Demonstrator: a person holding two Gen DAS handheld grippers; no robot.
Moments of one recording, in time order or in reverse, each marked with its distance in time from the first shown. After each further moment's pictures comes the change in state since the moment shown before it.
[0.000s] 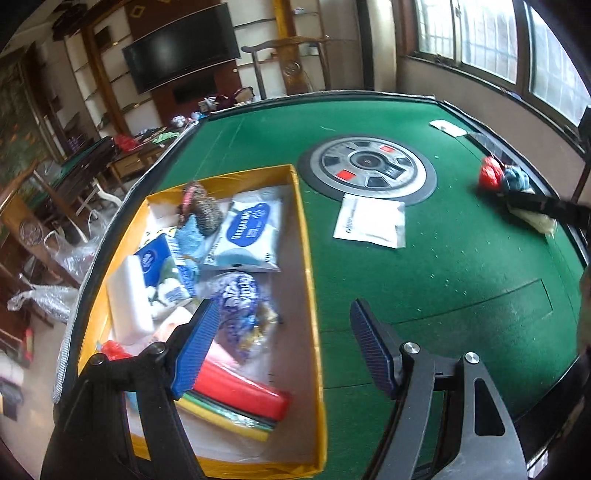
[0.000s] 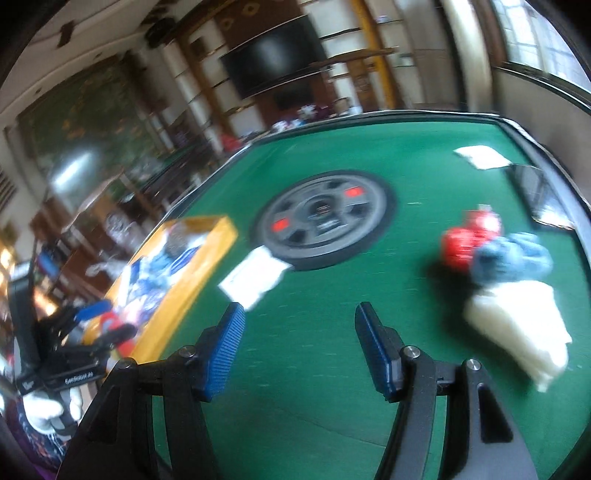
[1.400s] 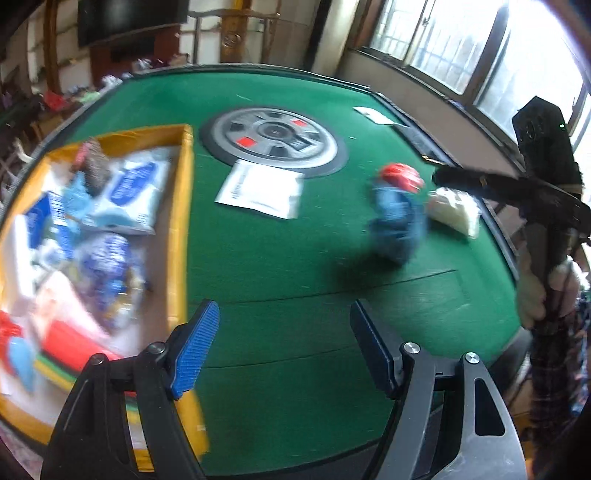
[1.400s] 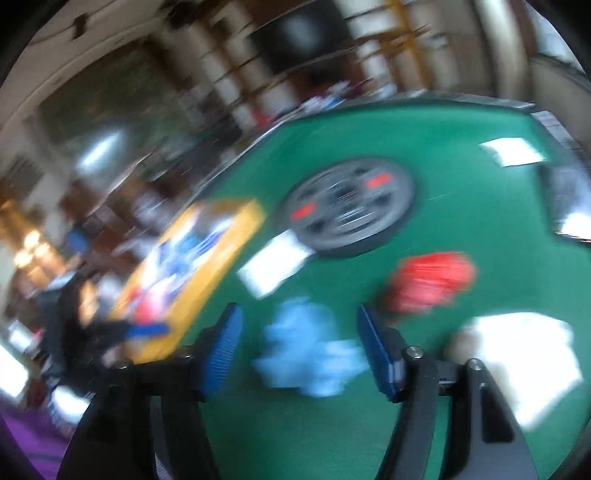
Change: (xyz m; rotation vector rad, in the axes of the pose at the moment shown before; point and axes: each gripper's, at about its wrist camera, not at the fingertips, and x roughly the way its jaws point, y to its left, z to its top) left arm 0.010 -0.036 -0.008 -0.075 0.106 -0.414; right arm -0.020 -0.018 0.016 -0.047 0.073 0.075
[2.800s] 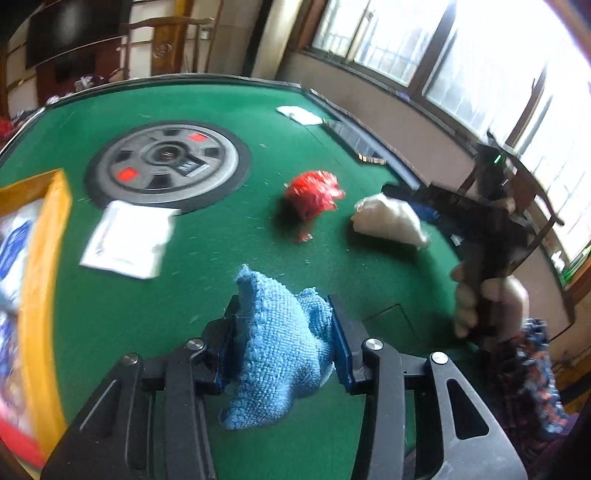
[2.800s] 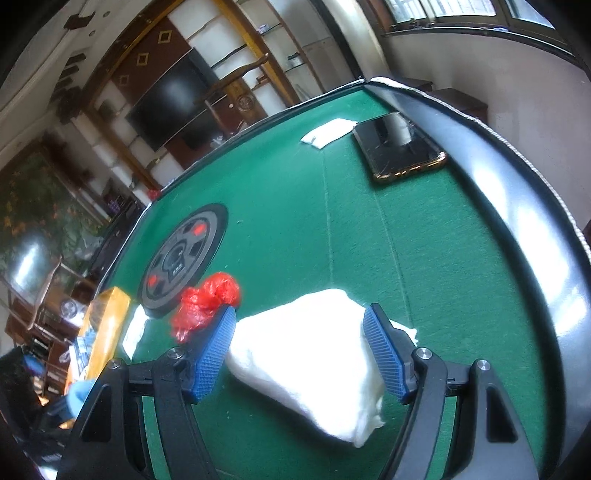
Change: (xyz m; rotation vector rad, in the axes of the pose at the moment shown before) left arm 0.039 -0.065 0.032 0.090 -0.043 -0.174; right arm -0.021 -0.129 -0.025 0.354 -0.137 -0.207
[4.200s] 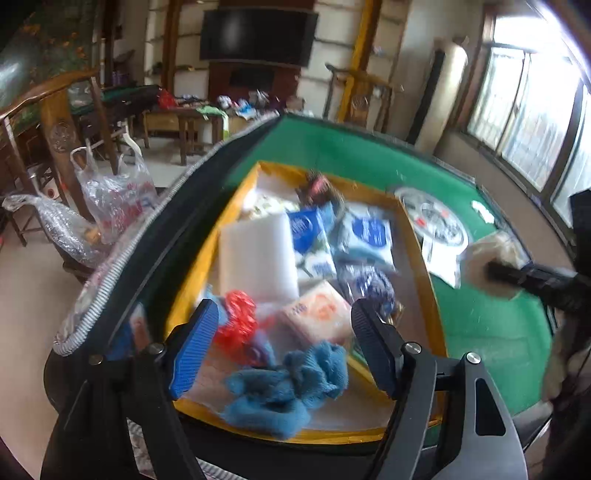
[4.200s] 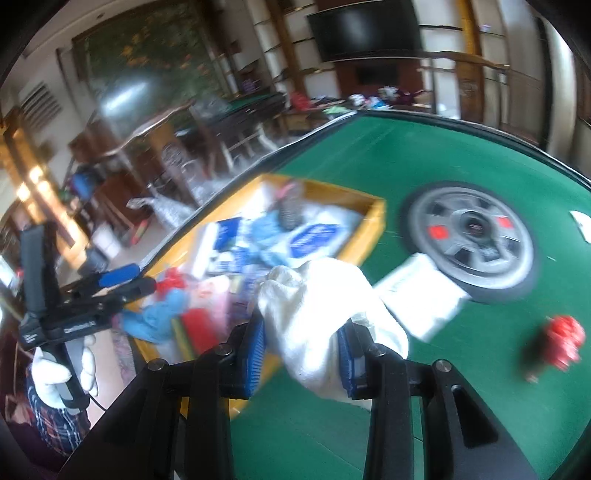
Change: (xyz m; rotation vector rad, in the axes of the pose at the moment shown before) left arm -0.181 0.204 -0.091 -0.351 -0.245 0.478; right arm 0.039 0.326 -0.114 -0.609 0.228 0.270
